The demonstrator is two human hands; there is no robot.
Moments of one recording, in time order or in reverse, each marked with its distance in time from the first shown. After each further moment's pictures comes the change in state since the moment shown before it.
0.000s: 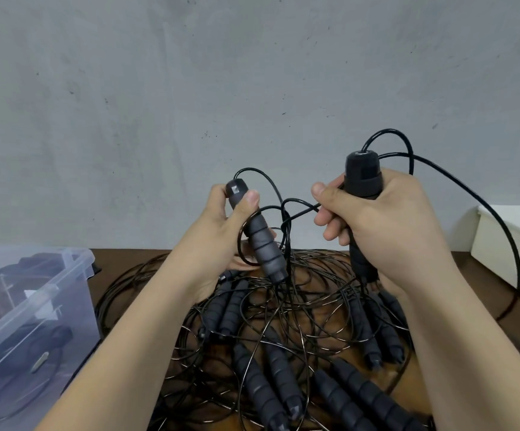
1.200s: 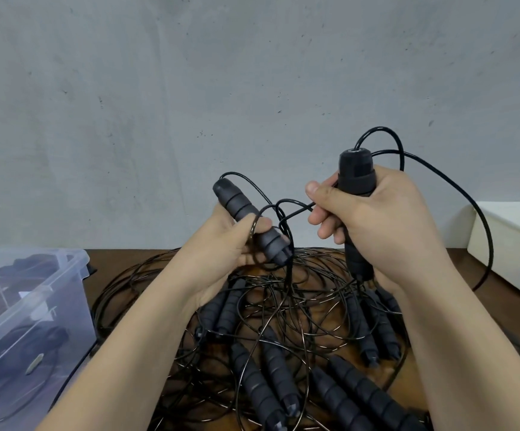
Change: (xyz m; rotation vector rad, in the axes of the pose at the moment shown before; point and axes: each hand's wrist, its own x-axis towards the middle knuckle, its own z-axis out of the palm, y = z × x) left_hand 0.001 -0.006 0.008 -0.129 -0.076 -0.036; right_hand 0.001 0.000 -0.002 0.015 -0.020 0.020
